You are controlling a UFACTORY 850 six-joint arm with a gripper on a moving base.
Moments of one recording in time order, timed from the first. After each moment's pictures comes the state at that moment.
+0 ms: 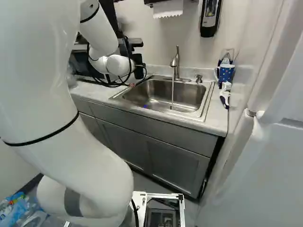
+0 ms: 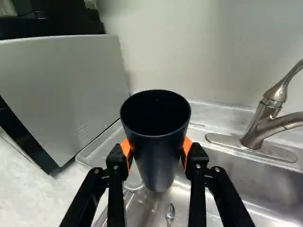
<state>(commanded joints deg) 1.9 -2.3 -49.0 2.4 30.5 0.0</state>
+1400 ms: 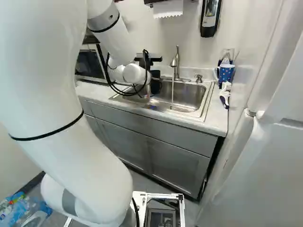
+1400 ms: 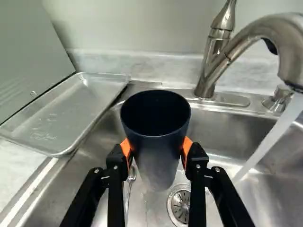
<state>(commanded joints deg) -8.0 -5.1 -44.6 2.4 24.6 0.0</state>
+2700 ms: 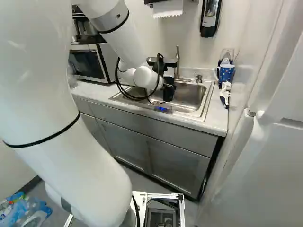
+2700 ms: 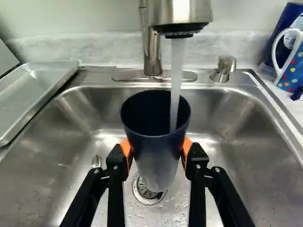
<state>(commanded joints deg) -17.5 -2.5 -41.0 2.4 22.5 0.0</state>
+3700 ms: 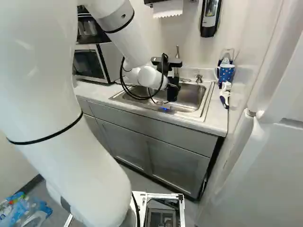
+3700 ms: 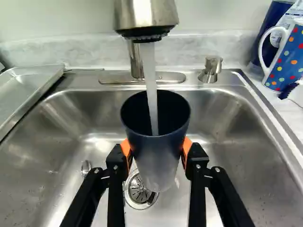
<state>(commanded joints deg) -19.1 -3.4 -42.0 2.4 22.5 0.0</state>
